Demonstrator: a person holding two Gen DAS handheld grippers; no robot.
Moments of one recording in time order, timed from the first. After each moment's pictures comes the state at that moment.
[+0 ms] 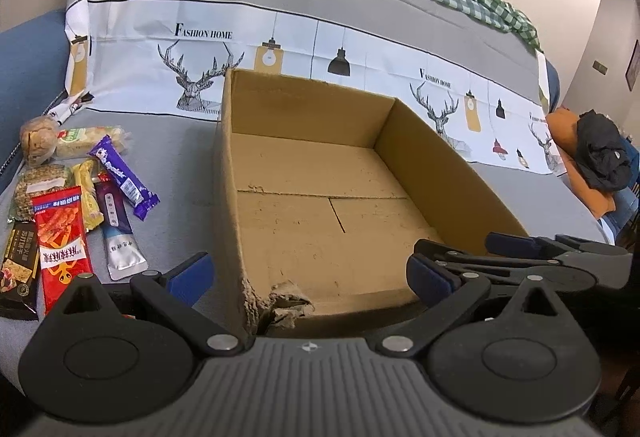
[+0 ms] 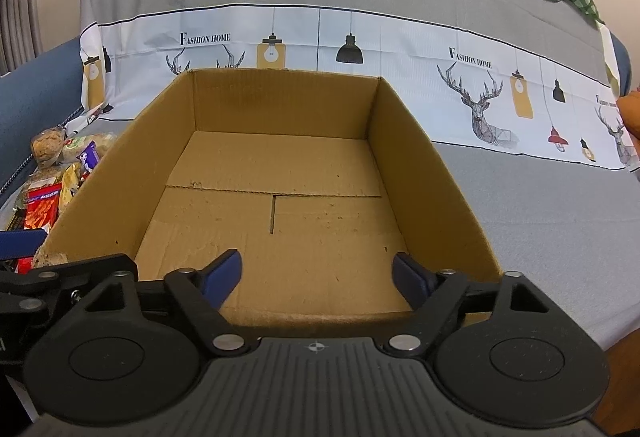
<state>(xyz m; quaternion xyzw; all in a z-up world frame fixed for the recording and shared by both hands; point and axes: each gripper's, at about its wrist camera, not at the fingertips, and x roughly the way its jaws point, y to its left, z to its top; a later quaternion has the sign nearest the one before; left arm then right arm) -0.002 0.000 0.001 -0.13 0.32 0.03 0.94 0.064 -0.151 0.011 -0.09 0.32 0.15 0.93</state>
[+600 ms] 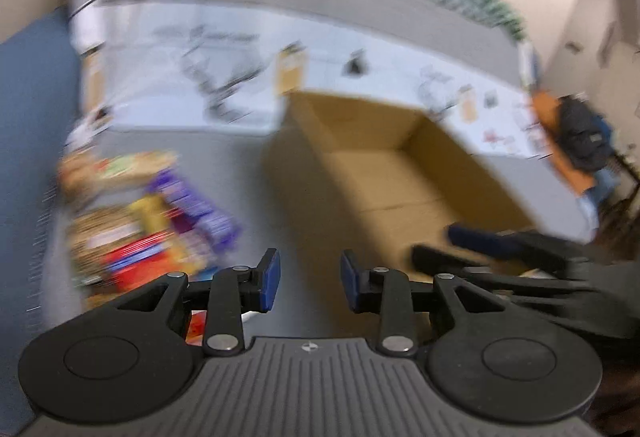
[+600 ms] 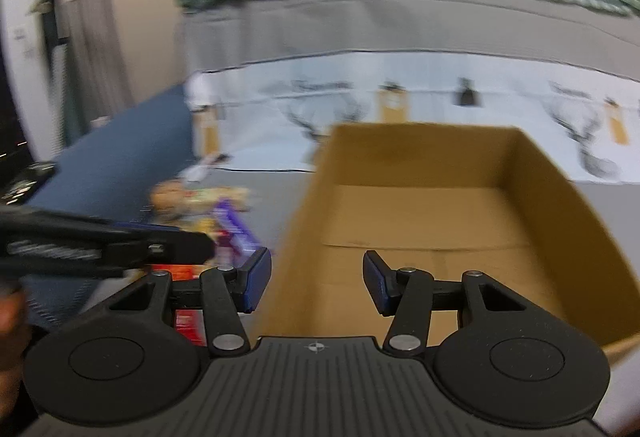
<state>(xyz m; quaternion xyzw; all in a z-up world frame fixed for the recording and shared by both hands) -0.001 0.155 0.023 -0.12 0.39 -0.02 0.91 0.031 -0.060 0.033 -0.01 0.26 0.30 0.92</state>
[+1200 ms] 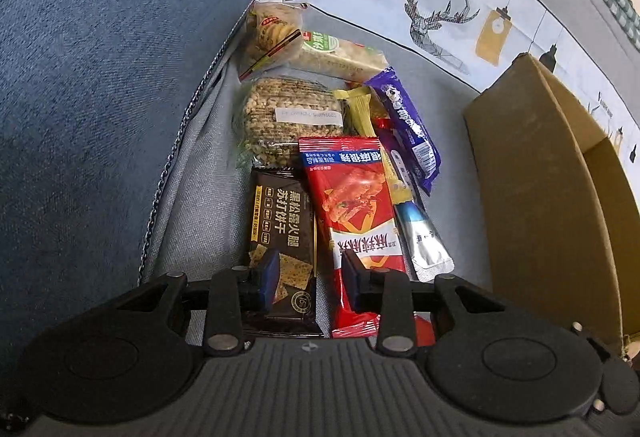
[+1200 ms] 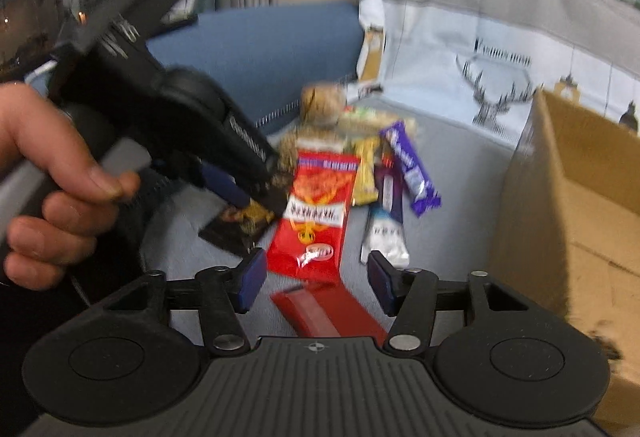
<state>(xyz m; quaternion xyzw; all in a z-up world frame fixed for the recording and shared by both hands) -0.013 0.248 -0.035 -0.23 0.46 0.17 0.84 0.001 0.045 -0.030 -0.14 0.28 0.45 0.84</state>
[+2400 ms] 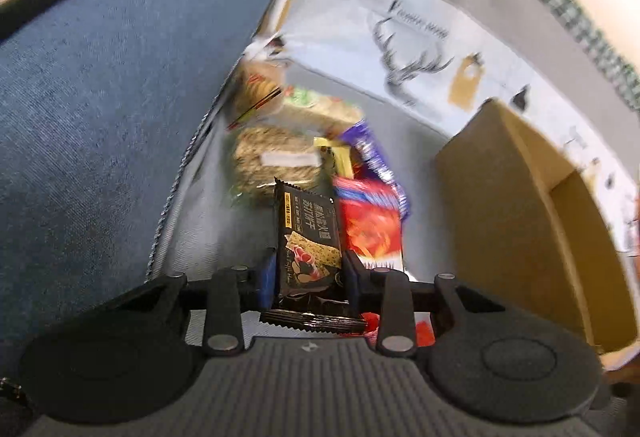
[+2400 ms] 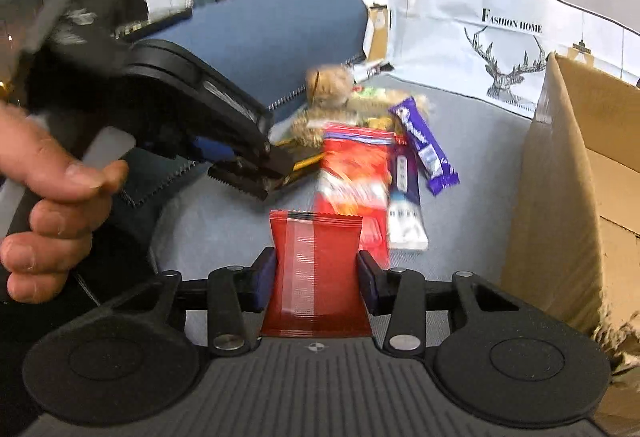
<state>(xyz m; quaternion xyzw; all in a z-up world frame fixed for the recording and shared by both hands) -0.033 0.241 -0.021 -0.25 0.37 0.15 0.88 0.008 0.041 -0.031 -0.11 0.31 0.47 0.82</state>
